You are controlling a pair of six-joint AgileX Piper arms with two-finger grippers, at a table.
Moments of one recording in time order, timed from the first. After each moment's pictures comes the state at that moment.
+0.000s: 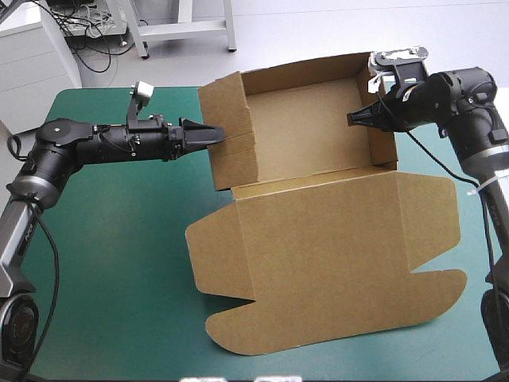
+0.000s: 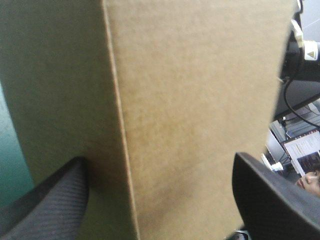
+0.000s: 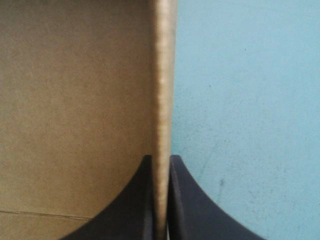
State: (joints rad) left arm -0.04 1.58 -1.37 -1.38 1.21 0.70; right arm 0.20 1.61 -1.80 0.04 1.08 -0.03
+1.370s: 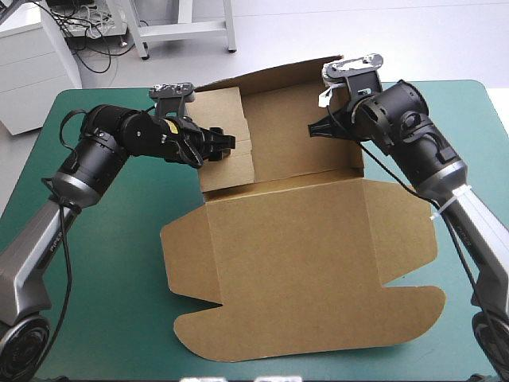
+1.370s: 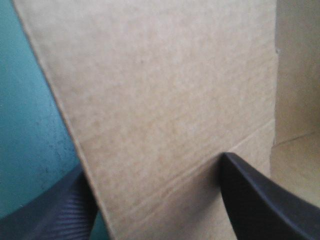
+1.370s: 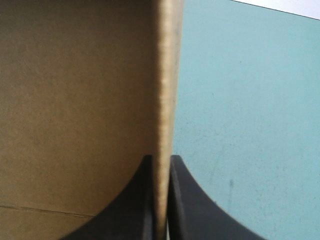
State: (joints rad) left arm -0.44 1.57 -1.64 -0.18 0.99 -0.25; right arm 0.52 1.60 -1.80 -0.35 1.10 0.33
